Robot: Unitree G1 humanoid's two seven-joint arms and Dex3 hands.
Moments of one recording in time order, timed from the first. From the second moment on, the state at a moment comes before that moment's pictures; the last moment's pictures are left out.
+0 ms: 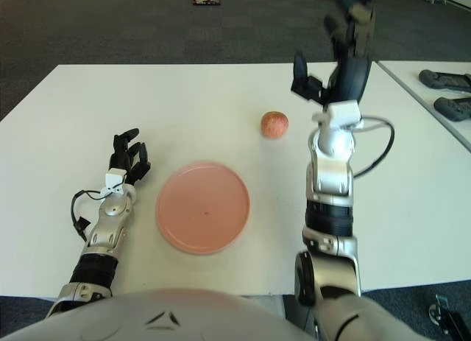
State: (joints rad) left arm -0.05 -0.03 0.03 0.25 0.13 -0.02 0.25; right arm -0.57 -0.17 -0.15 -0.05 -0.27 -0.26 -0.24
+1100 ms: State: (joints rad) left arm -0.05 -0.03 0.02 0.23 0.13 0.00 0.26; right arm -0.77 -0.33 0.11 0.40 -0.66 -0.01 -0.34
